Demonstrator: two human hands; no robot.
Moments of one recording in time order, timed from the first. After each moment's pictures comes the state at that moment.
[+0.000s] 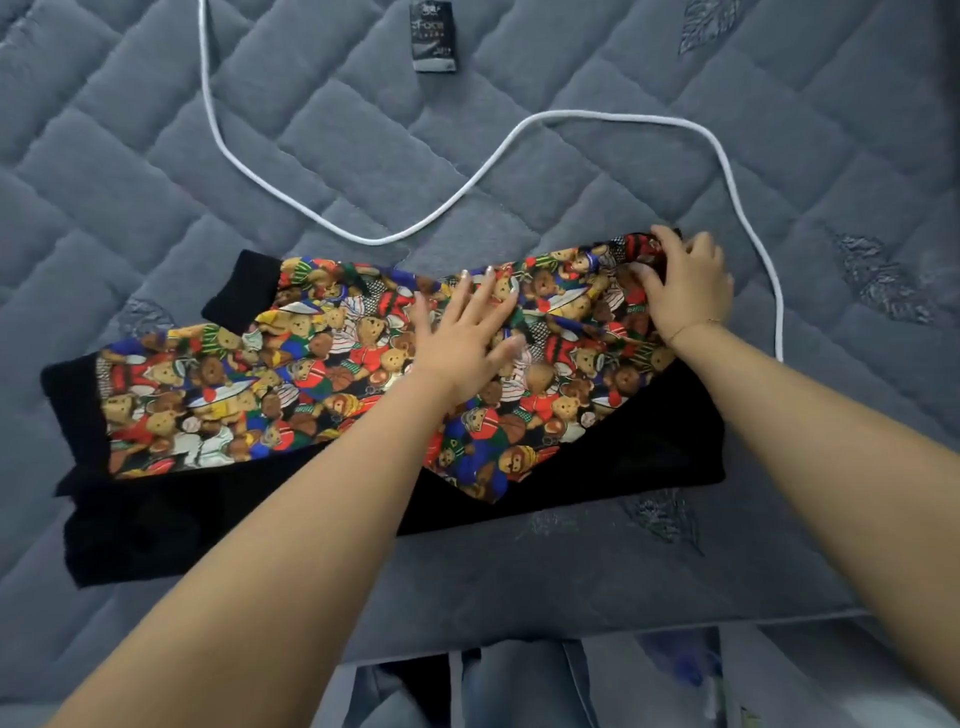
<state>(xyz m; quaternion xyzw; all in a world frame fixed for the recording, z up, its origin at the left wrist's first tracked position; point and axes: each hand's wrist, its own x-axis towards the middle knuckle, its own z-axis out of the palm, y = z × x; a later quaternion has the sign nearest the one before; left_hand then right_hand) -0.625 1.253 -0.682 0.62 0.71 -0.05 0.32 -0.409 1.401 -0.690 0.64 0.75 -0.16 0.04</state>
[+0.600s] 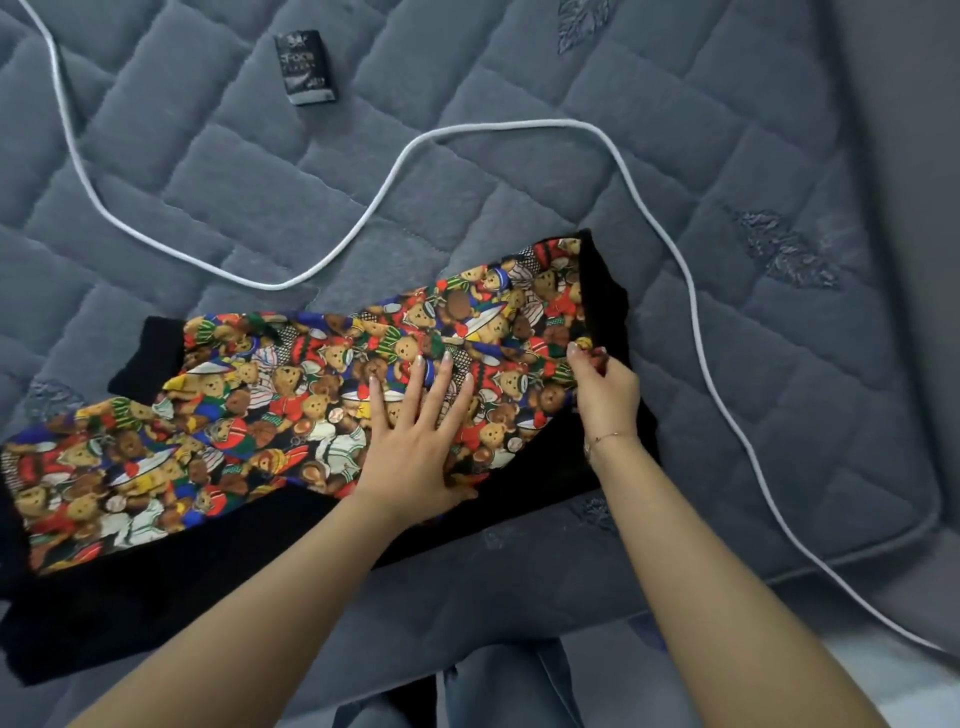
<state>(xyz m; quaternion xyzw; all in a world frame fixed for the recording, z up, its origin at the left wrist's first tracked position) -0.582 1.197 -0.669 0.72 0.63 -0.17 0.26 -0.394 1.301 -0.666 0.77 0.25 -0.53 -0.23</state>
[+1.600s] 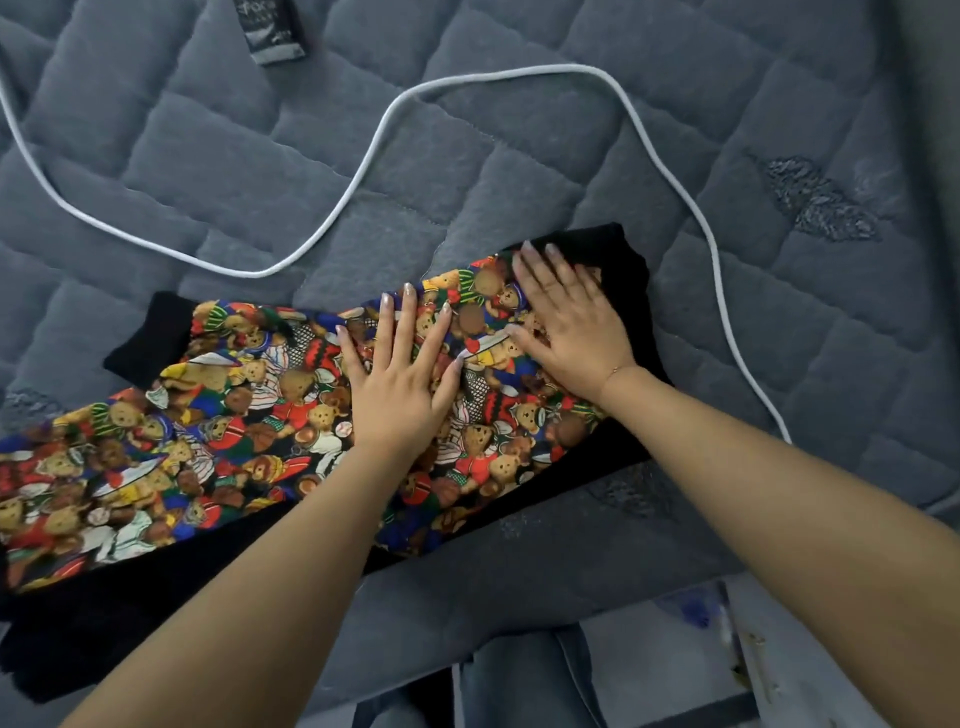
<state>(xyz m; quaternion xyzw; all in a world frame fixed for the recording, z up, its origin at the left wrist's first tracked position) -0.601 1.229 -0.717 0.65 0.74 -0.05 0.18 -0.392 1.337 -0.722 0.45 0.87 -0.16 0.11</state>
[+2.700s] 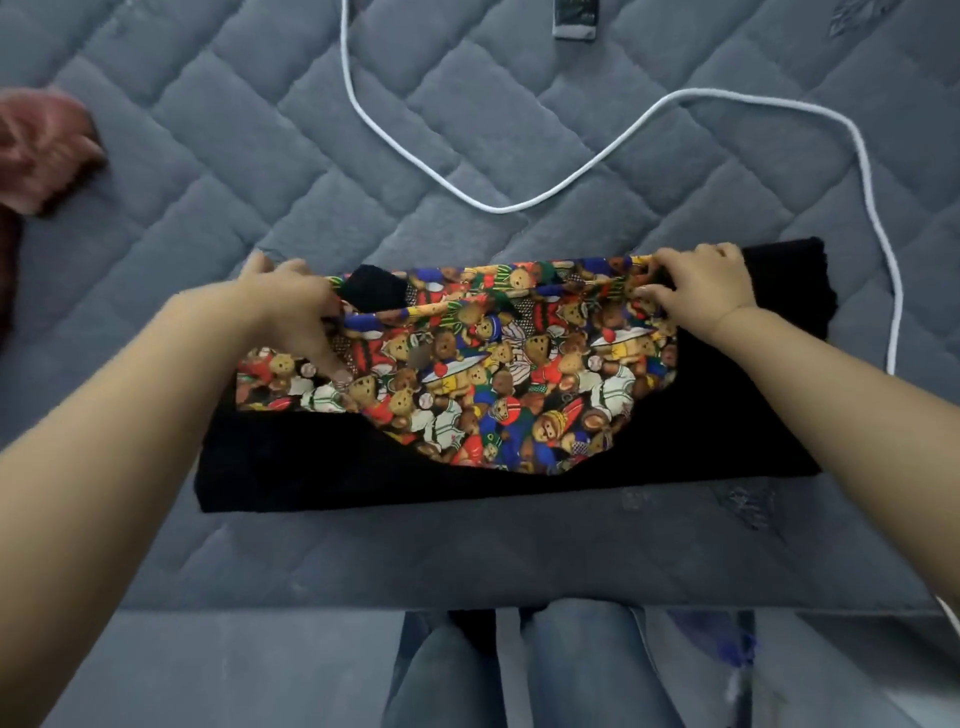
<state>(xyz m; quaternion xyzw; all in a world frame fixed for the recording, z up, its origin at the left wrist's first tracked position) -0.861 1.168 -0.581 0.56 0.67 -0.36 0.34 -0.503 1.356 -0.668 0.46 0.85 -0.12 0.20</state>
